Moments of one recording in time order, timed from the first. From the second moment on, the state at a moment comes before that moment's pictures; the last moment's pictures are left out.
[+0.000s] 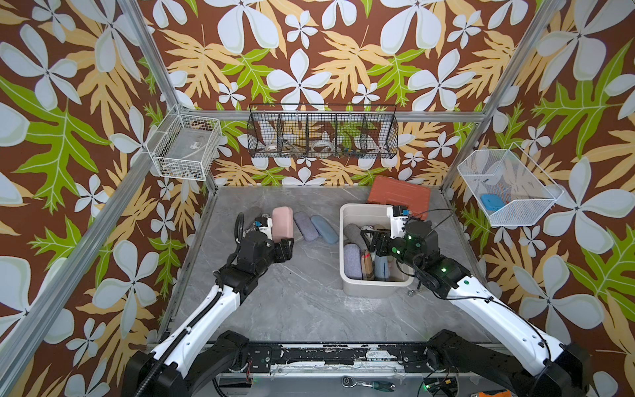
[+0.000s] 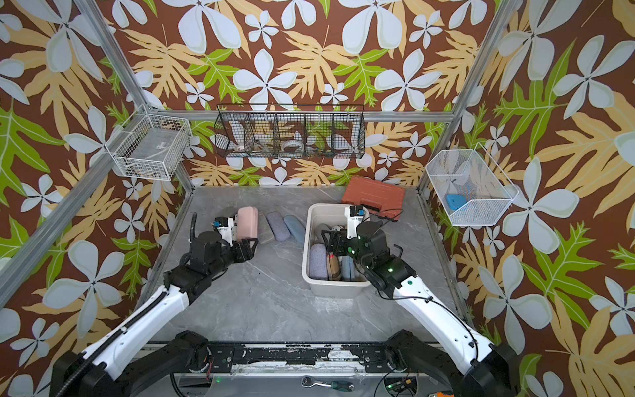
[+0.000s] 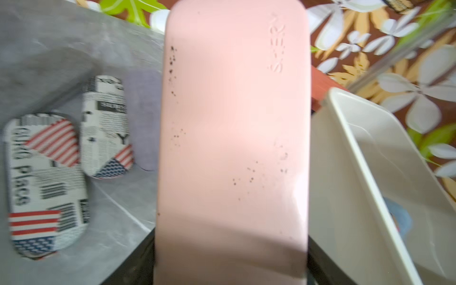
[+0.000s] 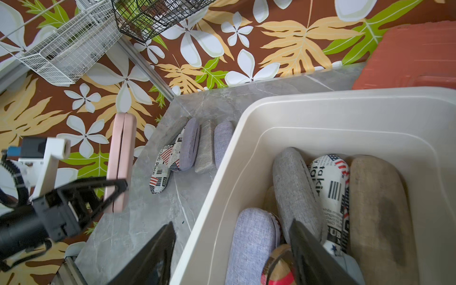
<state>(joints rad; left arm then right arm) -0.42 0.94 0.61 -0.11 0.03 -0.50 0.52 1.08 0.89 -0.20 -0.09 0.50</state>
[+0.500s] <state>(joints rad) -0.69 0.83 0.45 0.19 -0.05 -0.62 0.78 1.31 1.11 -0.13 -0.15 0.55</state>
